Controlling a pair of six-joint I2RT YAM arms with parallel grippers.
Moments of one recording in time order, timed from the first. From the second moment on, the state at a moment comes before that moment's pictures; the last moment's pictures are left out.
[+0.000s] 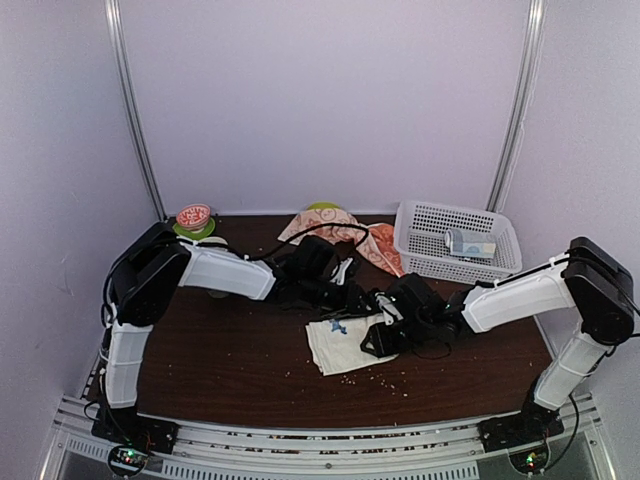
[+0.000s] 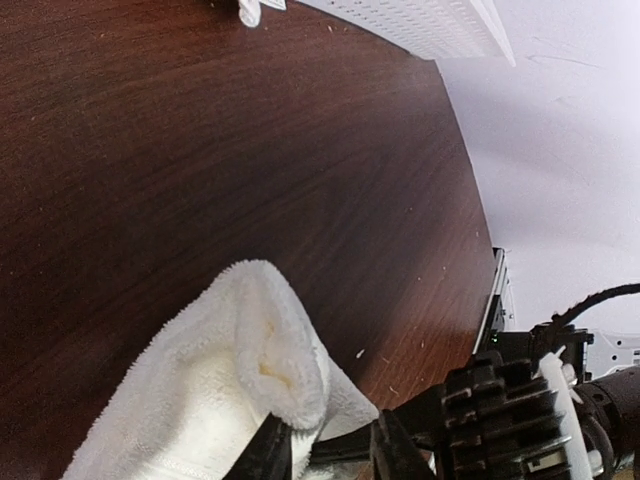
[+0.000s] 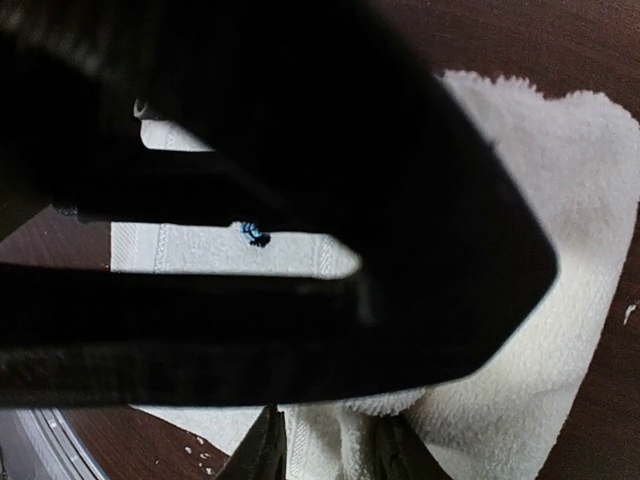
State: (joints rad) left arm -0.90 2.18 1.44 0.11 0.54 -0.76; right arm 0.87 1.64 0.75 -0.03 -0.13 0.59
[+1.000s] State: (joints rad) left arm -0.90 2.28 1.55 -0.10 0.46 -0.78; right arm 0.79 1.44 0.77 -0.20 -0.12 0.60
